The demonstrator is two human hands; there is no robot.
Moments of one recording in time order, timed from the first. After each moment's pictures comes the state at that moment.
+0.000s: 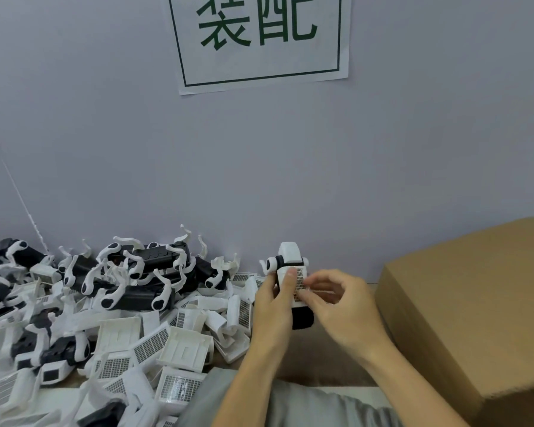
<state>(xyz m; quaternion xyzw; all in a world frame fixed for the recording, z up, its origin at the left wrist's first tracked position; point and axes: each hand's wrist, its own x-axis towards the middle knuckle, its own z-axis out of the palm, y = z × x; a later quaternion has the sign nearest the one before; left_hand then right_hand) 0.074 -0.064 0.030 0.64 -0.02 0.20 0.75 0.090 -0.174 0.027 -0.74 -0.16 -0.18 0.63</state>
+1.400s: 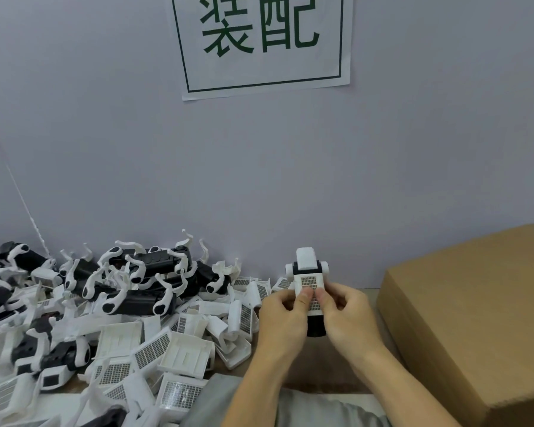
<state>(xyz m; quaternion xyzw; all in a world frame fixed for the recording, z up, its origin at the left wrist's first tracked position) 0.075 -0.065 0.028 0.75 0.02 0.18 0.64 0.095 -0.170 0.018 -0.70 -0.10 -0.12 0.69</state>
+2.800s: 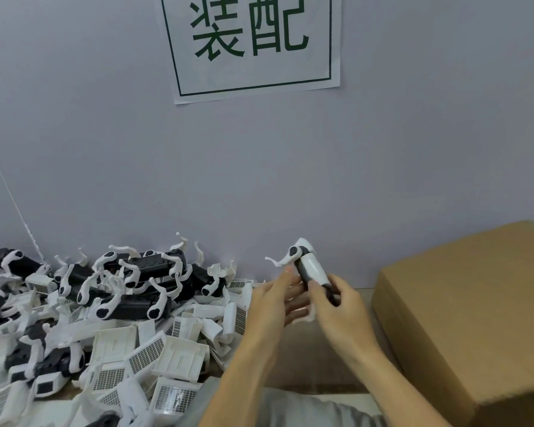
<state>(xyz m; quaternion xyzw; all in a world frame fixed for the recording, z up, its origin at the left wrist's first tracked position) 0.073 -0.059 0.050 0.60 0.02 0.07 0.80 0.091 -0.173 0.025 -0.74 -0.08 -0.16 0.64</state>
